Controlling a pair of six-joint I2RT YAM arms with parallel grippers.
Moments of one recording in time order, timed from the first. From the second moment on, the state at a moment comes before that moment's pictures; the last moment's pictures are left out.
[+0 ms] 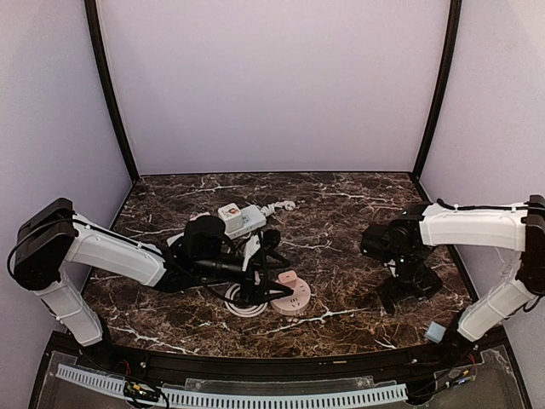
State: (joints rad) left arm -0.96 1.64 0.73 0.58 0.59 0.05; right arm 0.78 1.46 0.92 -1.37 0.16 0.64
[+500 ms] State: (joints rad) left arm -0.96 1.48 0.77 0.42 0.20 0.01; right arm 0.71 1.03 1.14 -1.04 0.34 0.63
